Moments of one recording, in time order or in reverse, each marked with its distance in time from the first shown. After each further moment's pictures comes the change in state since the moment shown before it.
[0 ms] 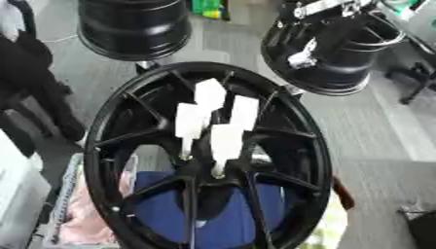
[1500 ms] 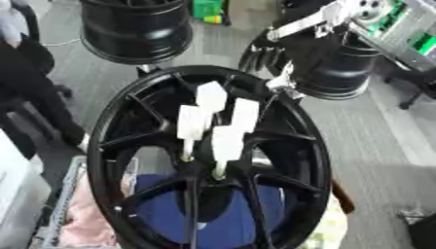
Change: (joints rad) left arm 0.005 -0.001 0.000 0.000 0.009 0.003 -0.003; right arm 0.001 0.023 0.072 -0.115 -0.117 0.158 -0.018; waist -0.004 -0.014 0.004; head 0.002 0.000
